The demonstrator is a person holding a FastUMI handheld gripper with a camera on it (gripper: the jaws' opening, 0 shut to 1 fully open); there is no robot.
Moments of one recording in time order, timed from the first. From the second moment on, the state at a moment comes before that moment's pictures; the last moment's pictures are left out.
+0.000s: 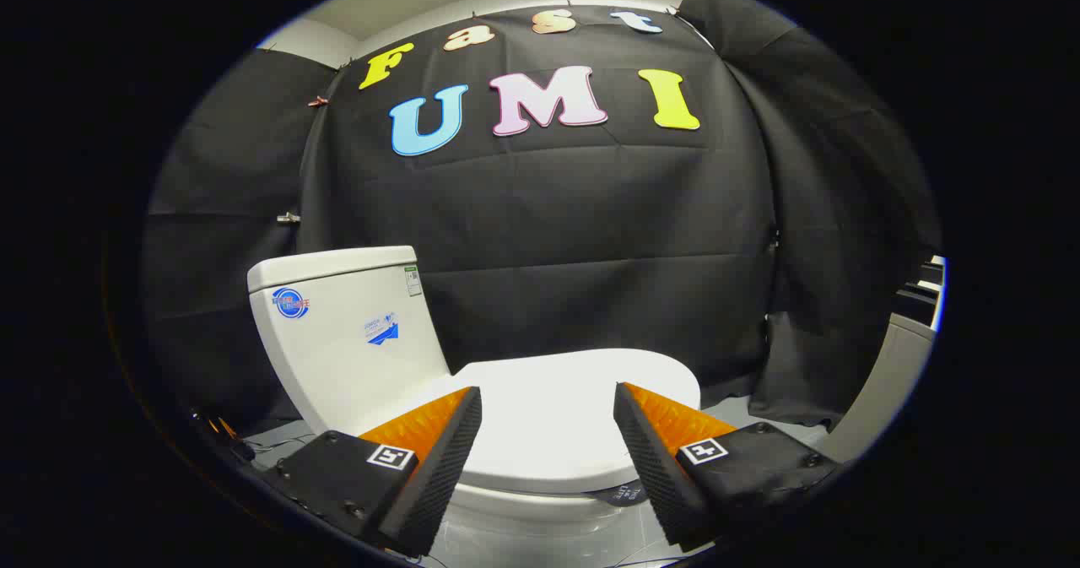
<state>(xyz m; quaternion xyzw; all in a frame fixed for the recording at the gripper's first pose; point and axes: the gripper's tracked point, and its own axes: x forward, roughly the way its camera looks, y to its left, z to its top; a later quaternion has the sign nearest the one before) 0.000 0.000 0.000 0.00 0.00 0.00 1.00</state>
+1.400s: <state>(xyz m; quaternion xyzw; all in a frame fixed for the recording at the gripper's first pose) 0.003 0.002 -0.003 0.00 0.01 0.00 1.00</state>
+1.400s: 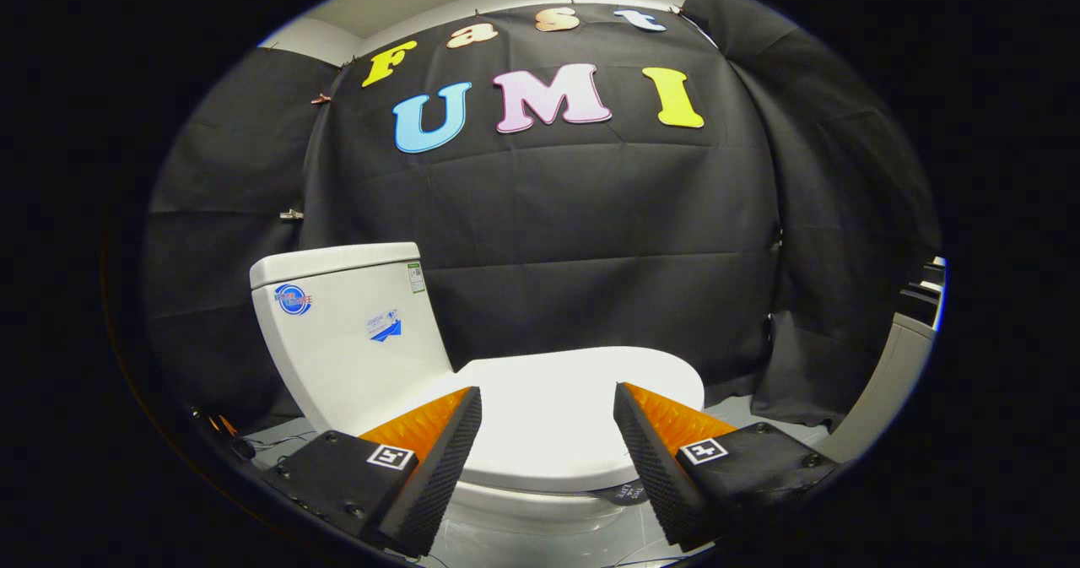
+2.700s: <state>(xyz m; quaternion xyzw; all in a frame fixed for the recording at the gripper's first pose) 0.002 -0.002 -0.006 0.01 0.01 0.00 1.00</state>
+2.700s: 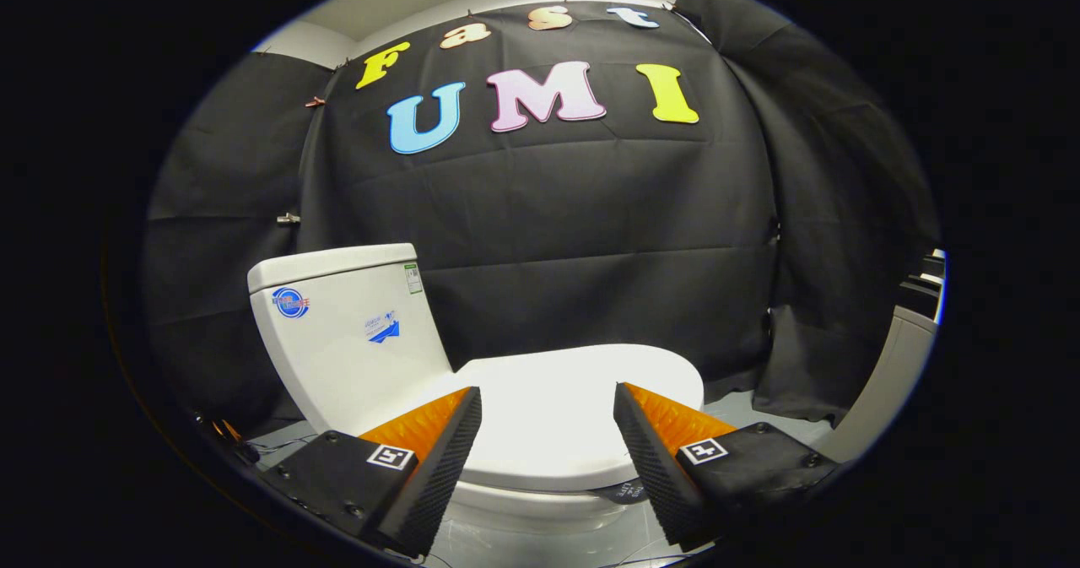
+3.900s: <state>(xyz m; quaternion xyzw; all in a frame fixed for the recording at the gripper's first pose) 0.004 -0.033 -0.006 0.02 0.06 0.01 1.00</state>
